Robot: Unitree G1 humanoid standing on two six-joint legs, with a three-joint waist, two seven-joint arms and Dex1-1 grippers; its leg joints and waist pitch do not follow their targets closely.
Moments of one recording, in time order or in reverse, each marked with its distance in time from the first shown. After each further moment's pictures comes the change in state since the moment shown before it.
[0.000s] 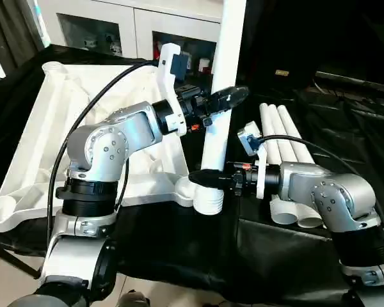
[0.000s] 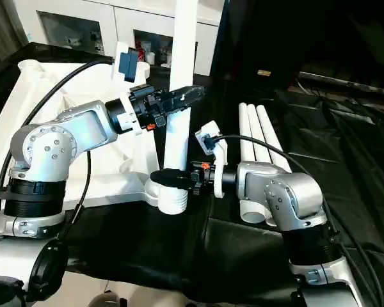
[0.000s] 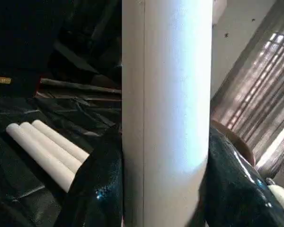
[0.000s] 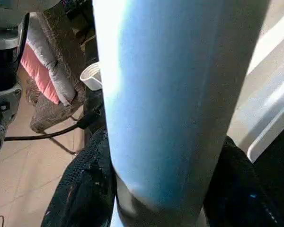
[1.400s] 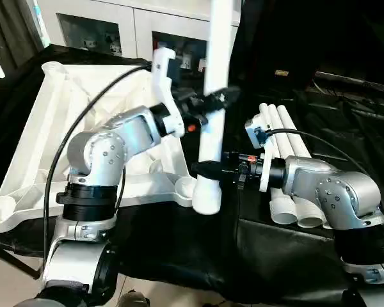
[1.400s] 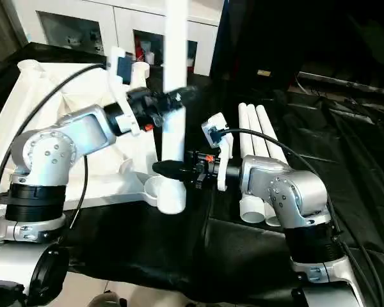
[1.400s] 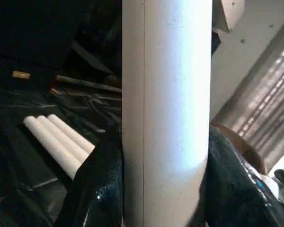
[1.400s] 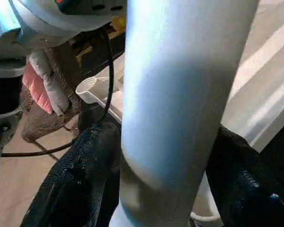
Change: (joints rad) left arm 0.027 -0.011 0.007 -0.002 0.000 -0.010 0.060; right arm -0.016 0.001 -0.037 -0.001 0.000 -0.026 -0.002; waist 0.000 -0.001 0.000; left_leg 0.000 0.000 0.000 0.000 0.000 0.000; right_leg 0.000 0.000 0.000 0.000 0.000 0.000
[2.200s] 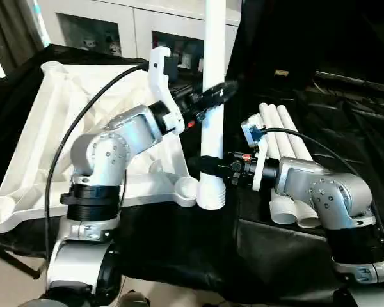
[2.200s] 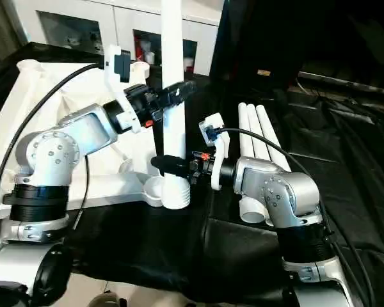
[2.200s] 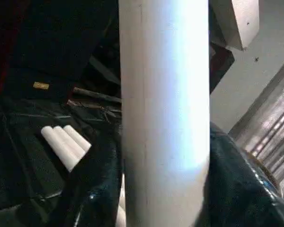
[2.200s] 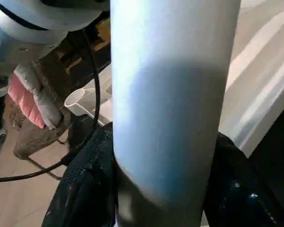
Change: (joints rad) left arm 0.000 -0.039 0.040 0.019 0.011 -0.060 0.090; right arm 0.000 0.062 -0.024 0.023 -0.002 -0.004 -0.085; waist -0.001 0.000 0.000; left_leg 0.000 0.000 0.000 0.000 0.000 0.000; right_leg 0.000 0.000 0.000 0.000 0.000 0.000
